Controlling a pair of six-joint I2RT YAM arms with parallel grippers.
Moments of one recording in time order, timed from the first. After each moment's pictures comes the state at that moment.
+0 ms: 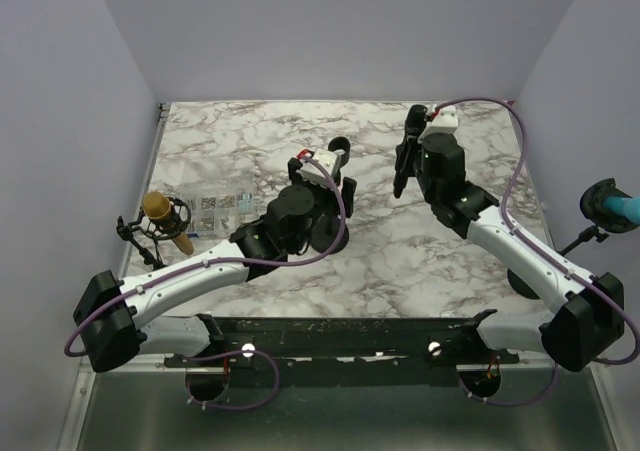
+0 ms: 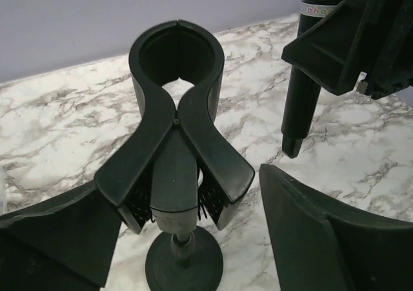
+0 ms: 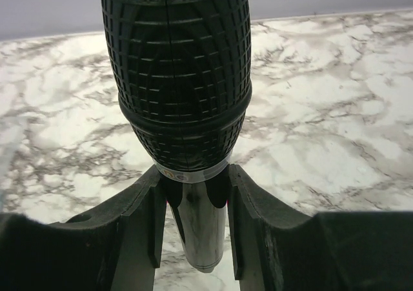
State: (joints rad) left arm -0.98 1.22 0.91 0.27 -0.51 -0.12; right arm 0.54 1.25 1.04 -0.03 0.43 0.25
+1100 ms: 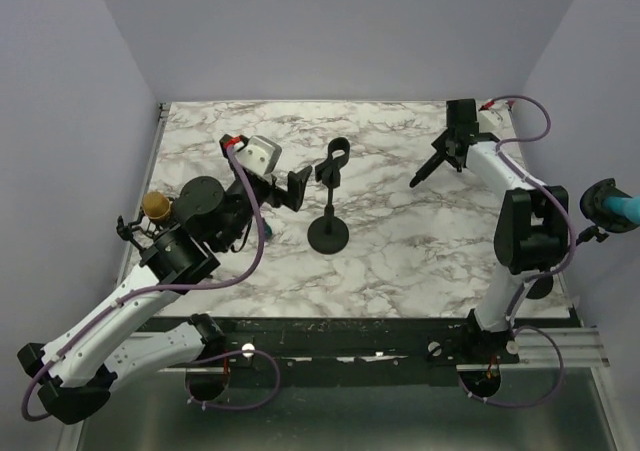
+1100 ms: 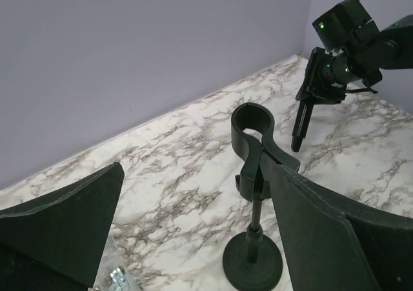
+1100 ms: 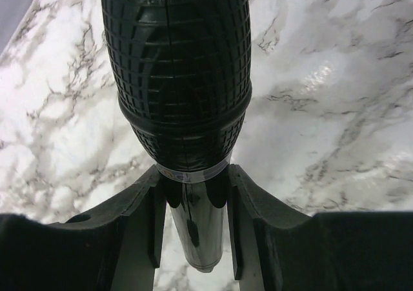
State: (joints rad) left arm -0.83 0.89 1.10 -0.14 -0.26 0.09; right arm 0.13 1.79 1.37 -0.36 0.41 0.75
